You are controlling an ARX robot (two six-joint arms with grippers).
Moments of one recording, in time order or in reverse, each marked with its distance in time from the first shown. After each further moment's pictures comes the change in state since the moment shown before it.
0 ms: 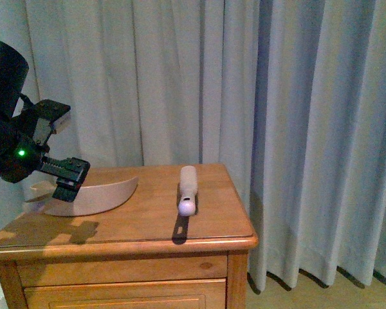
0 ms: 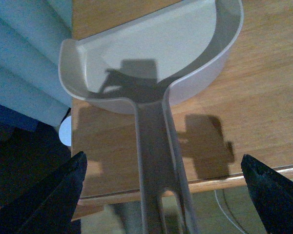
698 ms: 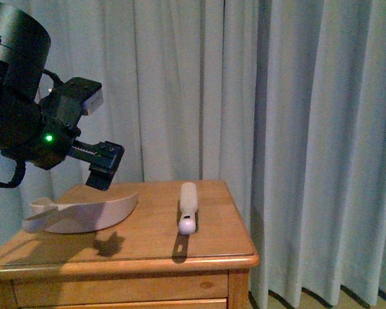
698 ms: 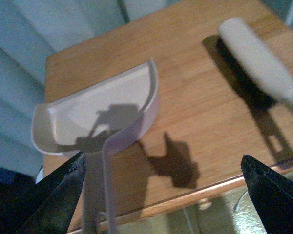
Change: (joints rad) left arm -0.107 -0.126 -0.059 0.083 0.060 0.006; right arm 0.000 0.000 0.000 0.000 0.000 0.000
